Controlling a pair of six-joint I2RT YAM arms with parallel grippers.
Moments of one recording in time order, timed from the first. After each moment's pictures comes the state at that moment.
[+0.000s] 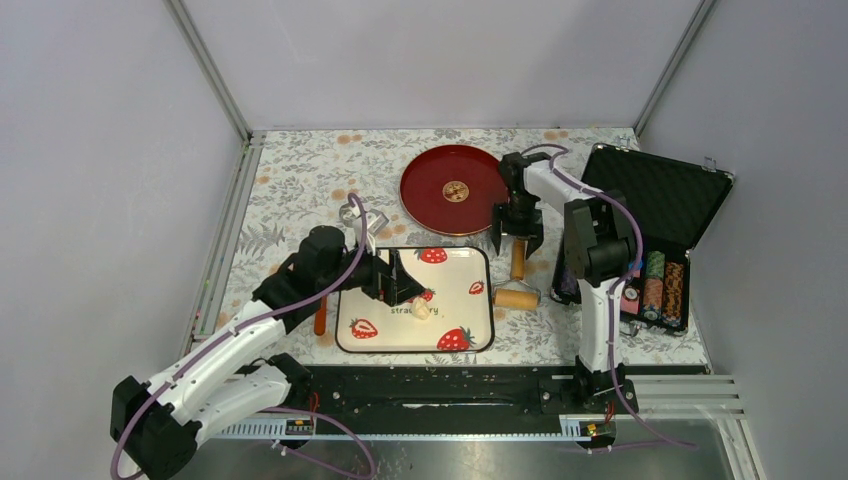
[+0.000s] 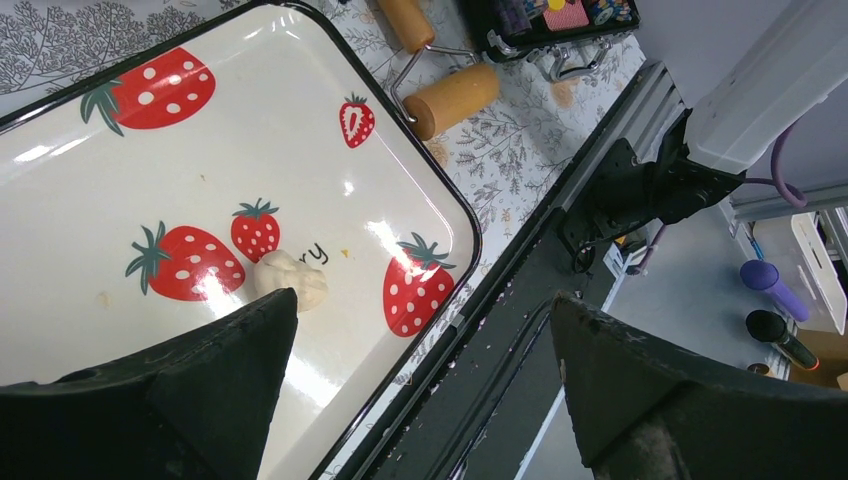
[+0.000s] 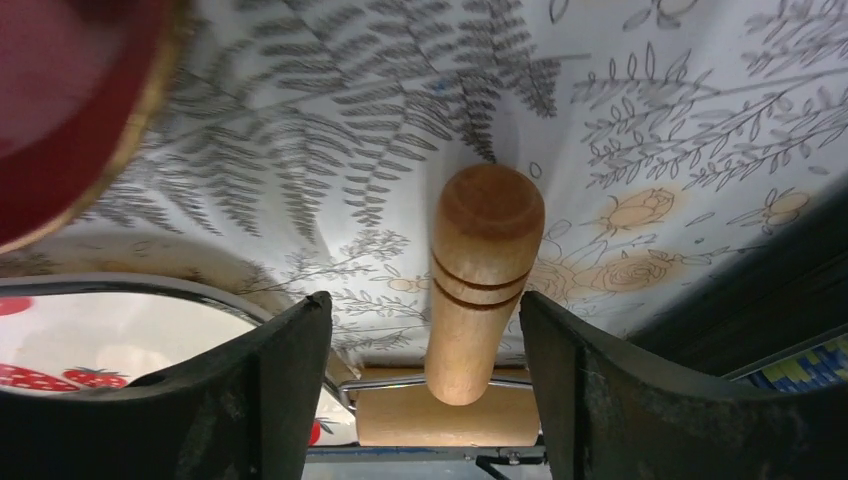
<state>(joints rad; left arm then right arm) -0.64 0.89 0.68 -0.25 0.46 -0.45 0.31 2.15 1.67 -1.14 -0.03 0.41</state>
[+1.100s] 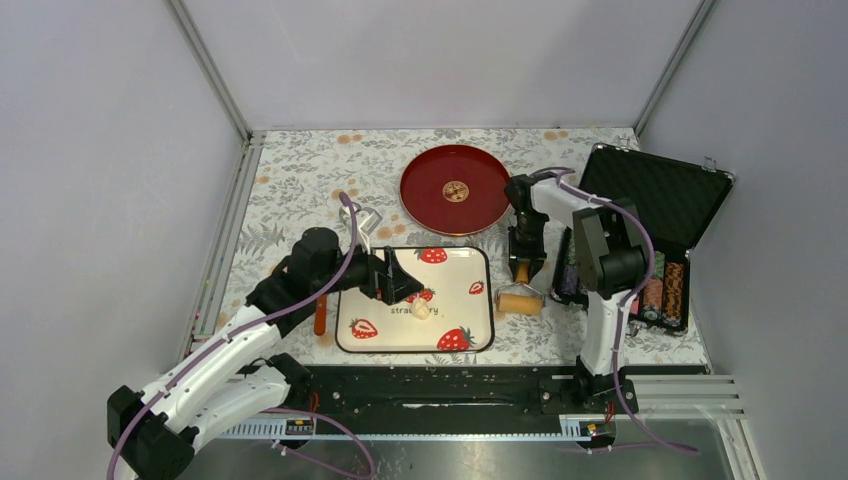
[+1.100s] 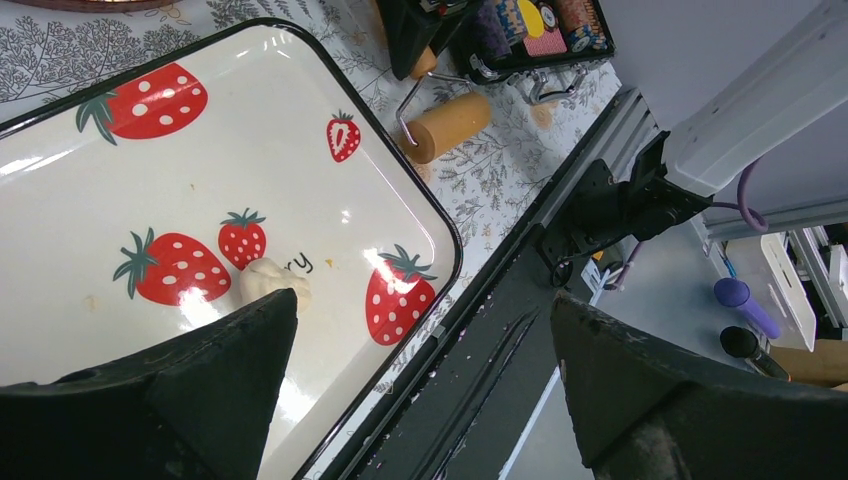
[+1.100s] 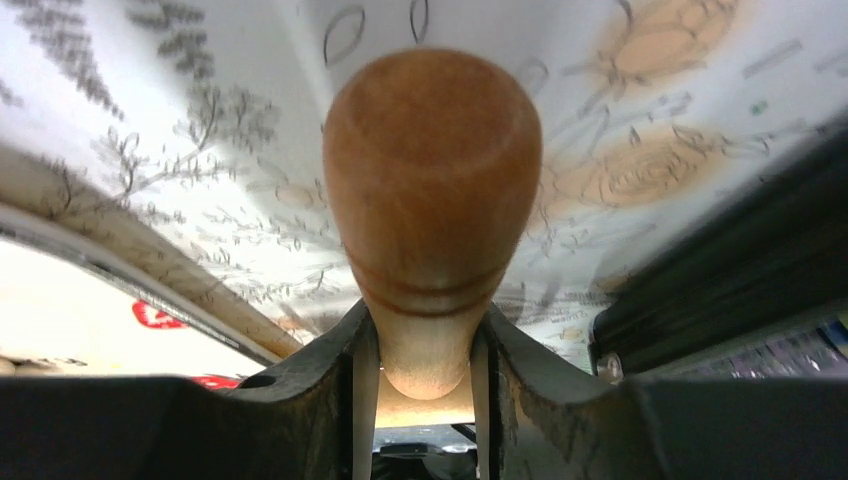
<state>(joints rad) -0.64 0.84 0.68 -0.25 0.44 -0.50 0.31 2.06 1.42 -1.13 -0.05 0.41</state>
